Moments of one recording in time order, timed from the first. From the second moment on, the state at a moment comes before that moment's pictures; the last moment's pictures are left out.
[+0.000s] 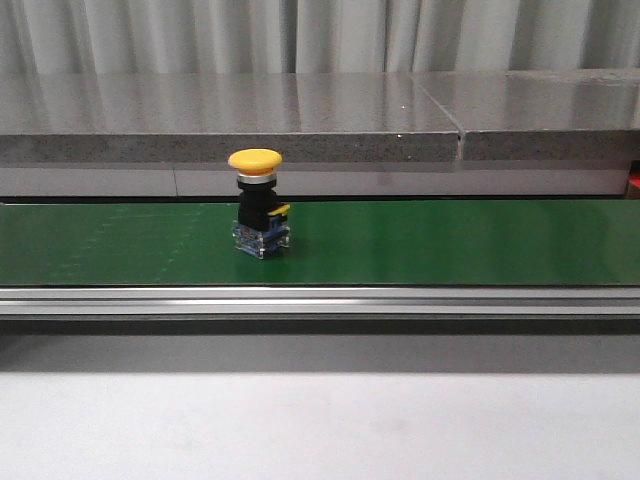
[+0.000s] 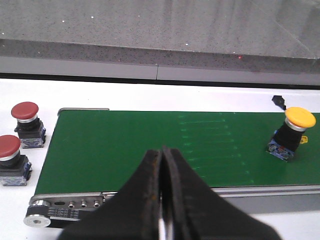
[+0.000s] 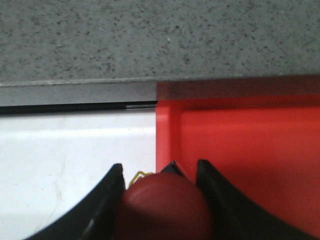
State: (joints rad) left arm -0.18 0.37 -0.44 0.00 0.45 -0.14; right arm -0.35 1.99 -1.64 0.44 0.59 -0.49
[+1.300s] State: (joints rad) left arm -0.18 0.37 -0.44 0.00 0.45 -0.14; right arm -0.40 2.10 -1.69 0.44 0.59 -0.49
